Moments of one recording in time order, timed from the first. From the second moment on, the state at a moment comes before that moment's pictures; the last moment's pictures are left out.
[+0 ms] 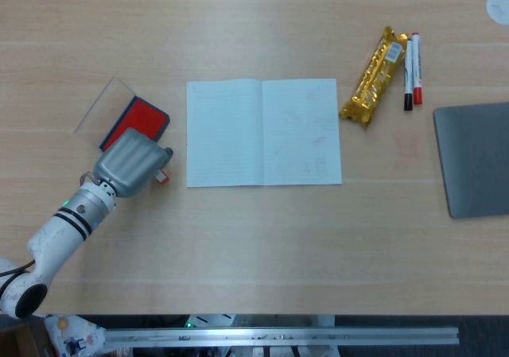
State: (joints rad) left arm -0.61 -1.46 0.05 -1.39 1.43 0.90 0.39; right arm 0.01 -1.00 0.02 -1.47 -1.48 1.44 0.26
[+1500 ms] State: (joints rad) left arm -0.67 -1.41 -0.02 -1.40 1.41 0.88 0.32; right arm 0.00 -0.99 0.02 -1.47 -1.47 1.43 0.26
